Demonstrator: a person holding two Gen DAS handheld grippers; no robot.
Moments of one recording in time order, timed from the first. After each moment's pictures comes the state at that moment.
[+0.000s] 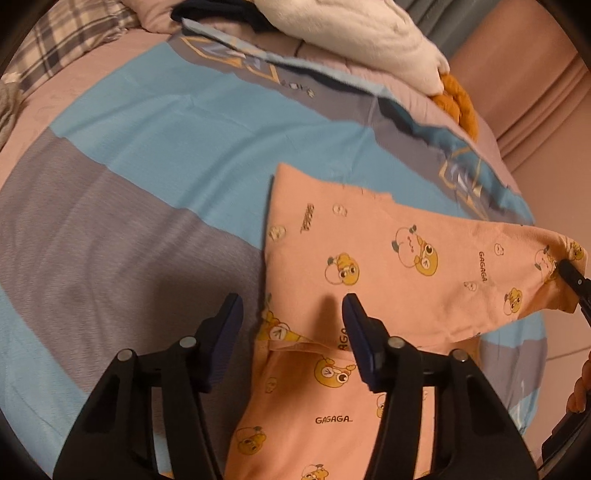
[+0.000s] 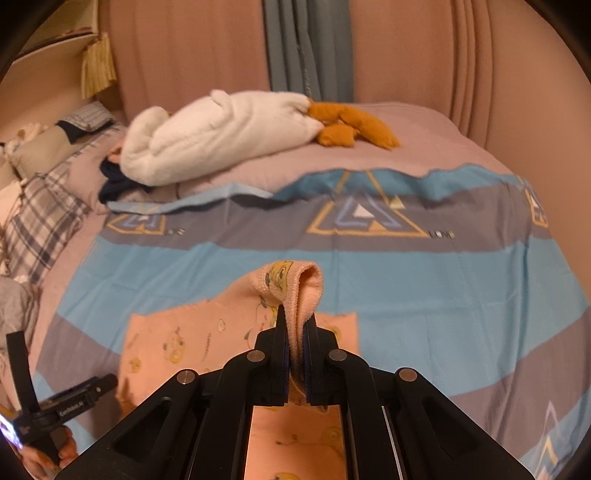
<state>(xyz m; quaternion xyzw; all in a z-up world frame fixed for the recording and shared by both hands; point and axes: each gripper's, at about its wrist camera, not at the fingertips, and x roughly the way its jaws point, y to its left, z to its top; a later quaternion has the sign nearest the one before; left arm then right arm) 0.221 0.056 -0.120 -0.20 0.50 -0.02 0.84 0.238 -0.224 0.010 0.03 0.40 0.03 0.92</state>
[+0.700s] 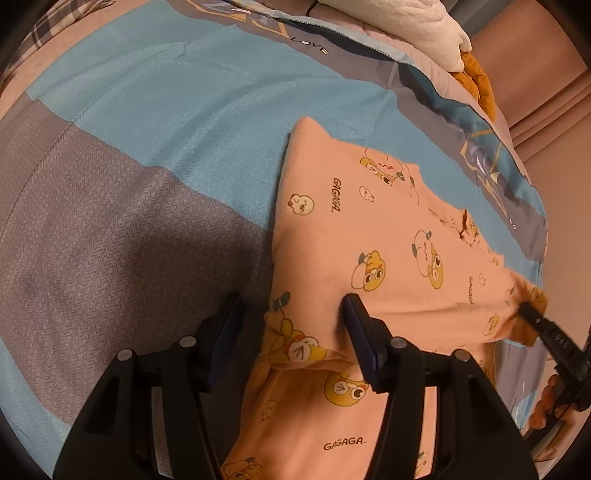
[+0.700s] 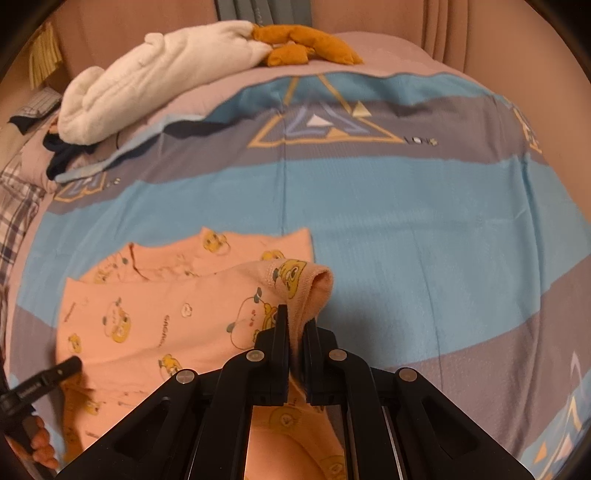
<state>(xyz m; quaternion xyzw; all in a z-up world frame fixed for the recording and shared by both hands) 0.242 0.054 -0.158 -0.21 0.54 -0.02 0.81 0.248 -0.259 -0.073 0.06 0.49 -0.02 0.87</state>
